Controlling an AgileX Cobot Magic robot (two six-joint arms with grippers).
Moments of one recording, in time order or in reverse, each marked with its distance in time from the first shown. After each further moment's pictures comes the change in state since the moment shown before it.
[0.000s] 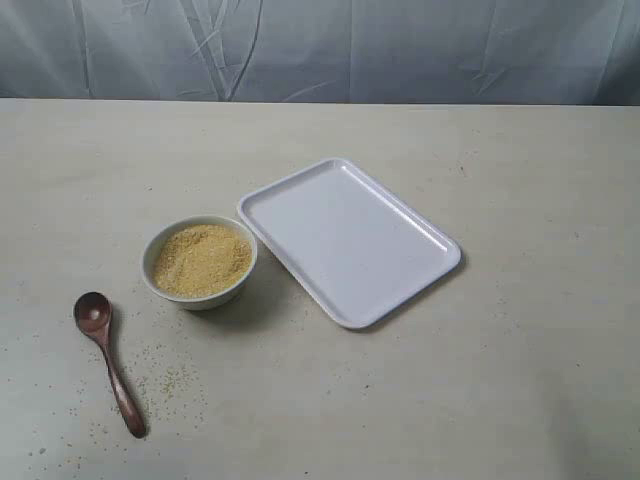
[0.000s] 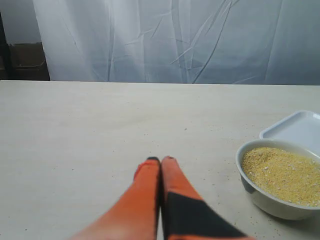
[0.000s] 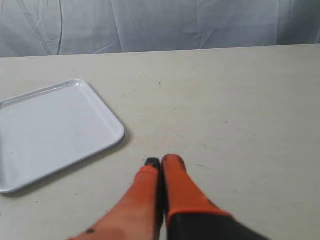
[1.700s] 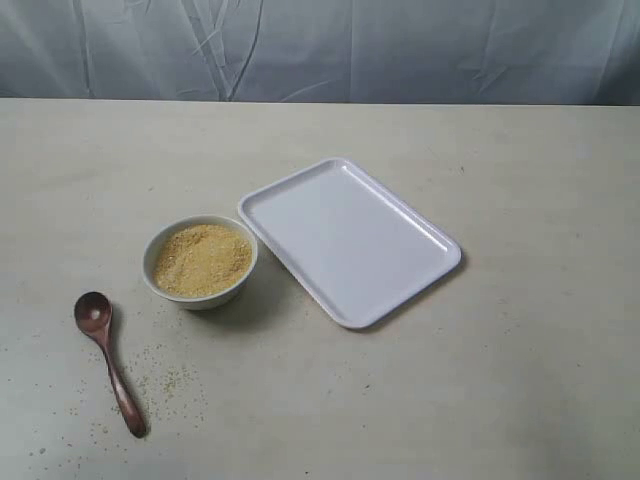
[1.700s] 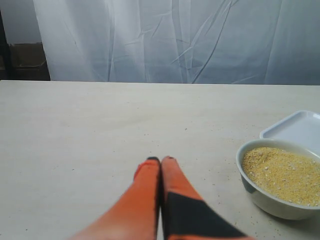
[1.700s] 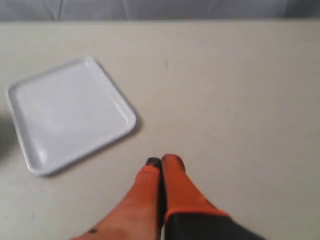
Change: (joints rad) left arm 0.000 0.000 0.000 0.000 0.000 0.000; right arm 0.000 0.524 -0.593 0.041 0.403 -0.042
